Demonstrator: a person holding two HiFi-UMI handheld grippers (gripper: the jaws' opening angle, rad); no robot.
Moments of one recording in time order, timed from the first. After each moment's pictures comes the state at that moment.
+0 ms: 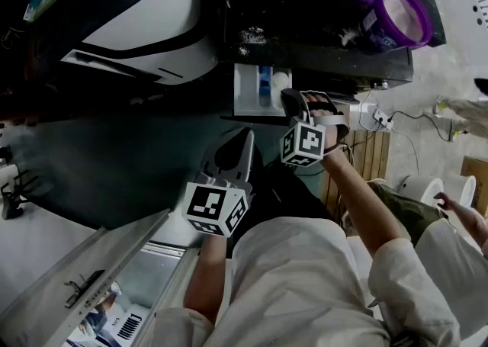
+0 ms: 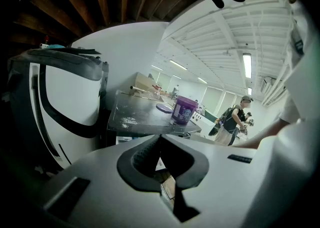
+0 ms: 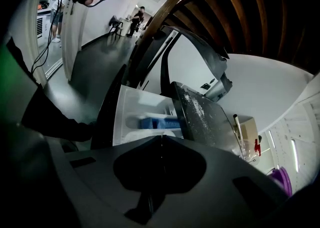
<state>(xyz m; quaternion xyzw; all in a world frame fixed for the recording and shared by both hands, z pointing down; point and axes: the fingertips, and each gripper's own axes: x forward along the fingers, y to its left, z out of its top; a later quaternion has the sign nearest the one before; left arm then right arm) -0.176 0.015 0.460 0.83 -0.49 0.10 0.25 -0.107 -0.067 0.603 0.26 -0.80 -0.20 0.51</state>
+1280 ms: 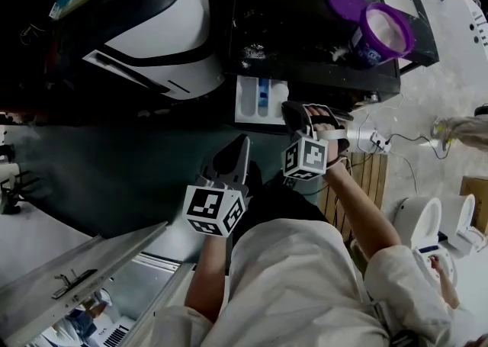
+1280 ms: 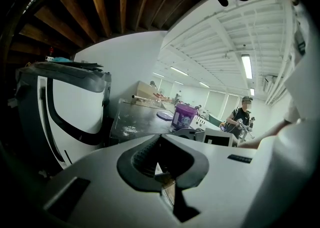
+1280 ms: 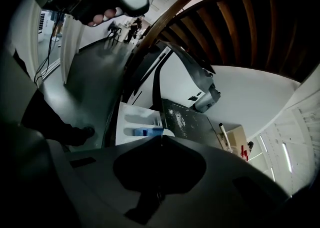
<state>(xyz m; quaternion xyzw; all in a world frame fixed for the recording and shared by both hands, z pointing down) -0.176 0.035 0.430 0.83 -0.52 0.08 0.21 -0.099 -0.048 0.538 0.29 -0.80 -0.24 0.46</state>
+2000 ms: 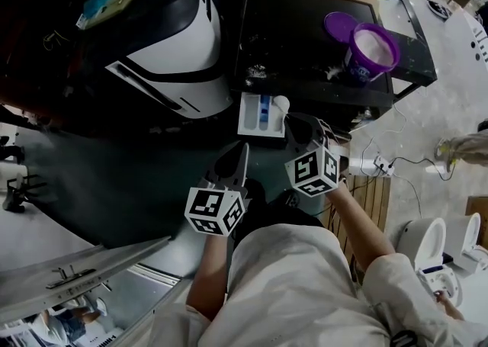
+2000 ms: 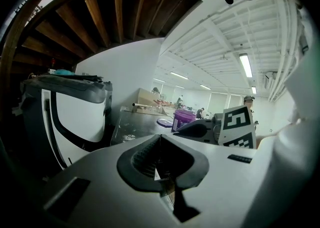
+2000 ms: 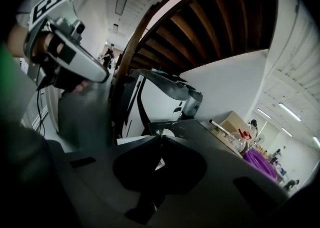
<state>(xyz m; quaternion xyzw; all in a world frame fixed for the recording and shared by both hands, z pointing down) -0.166 0.048 0.401 0.82 -0.54 0.06 0.17 -0.081 -0.025 0.449 0.36 -0.87 -0.12 0.31</state>
